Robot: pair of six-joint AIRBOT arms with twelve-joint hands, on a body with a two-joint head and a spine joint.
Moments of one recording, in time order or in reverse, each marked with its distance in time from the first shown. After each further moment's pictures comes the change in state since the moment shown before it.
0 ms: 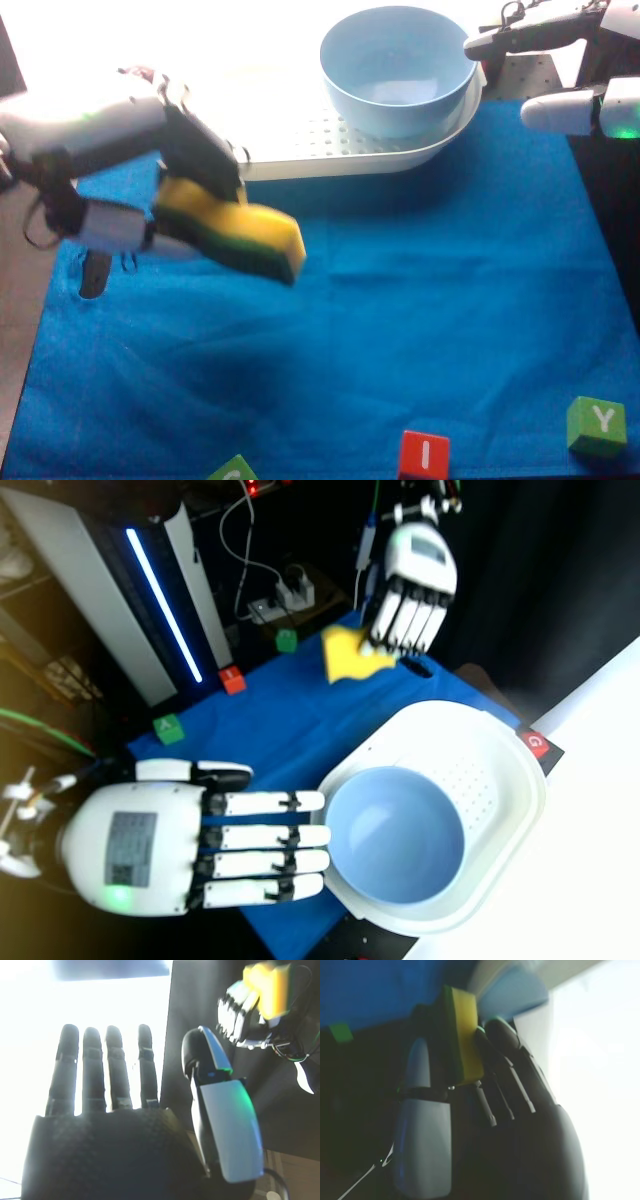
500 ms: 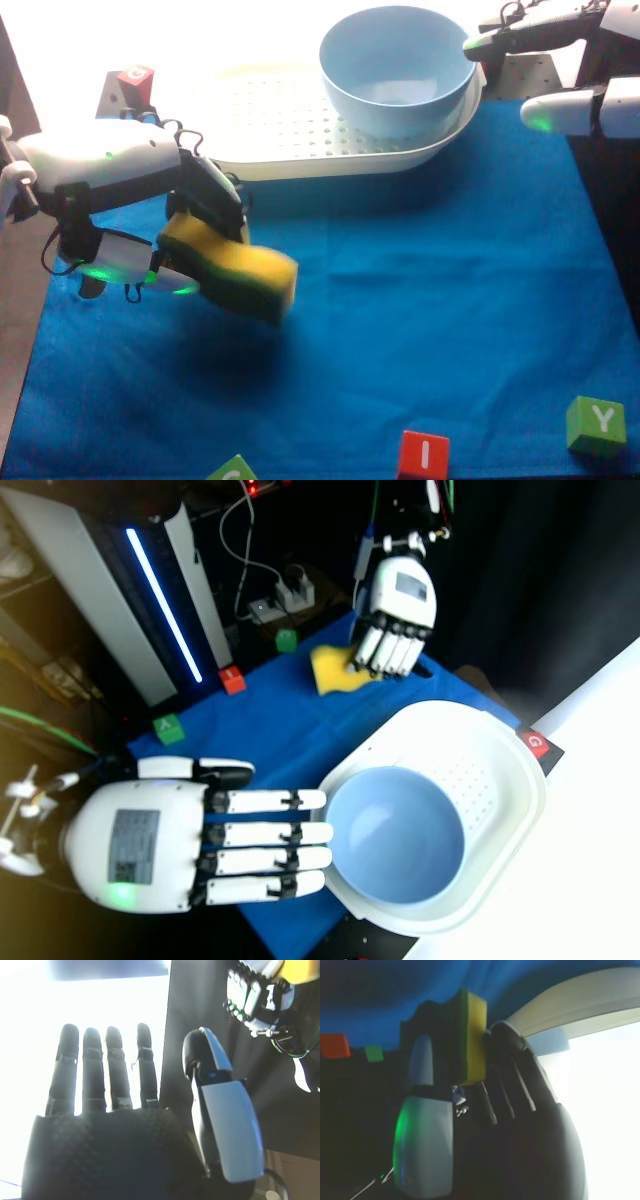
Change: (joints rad) left arm 0.014 -0.029 0.021 0.063 0.092 -0.035; right arm -0.003 0.000 0.000 0.000 -0.001 0.000
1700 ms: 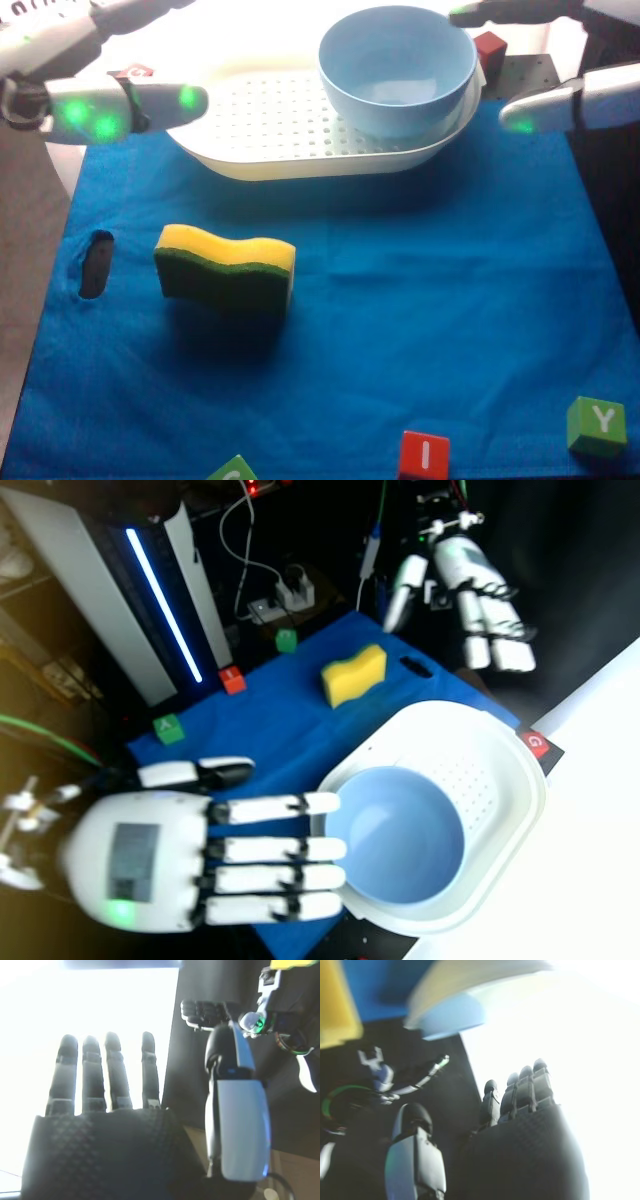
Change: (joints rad) left arm 0.010 -0.036 0.101 -0.569 -0.155 0.334; right arm 0.042 -0.083 0.095 0.009 0.003 0.000
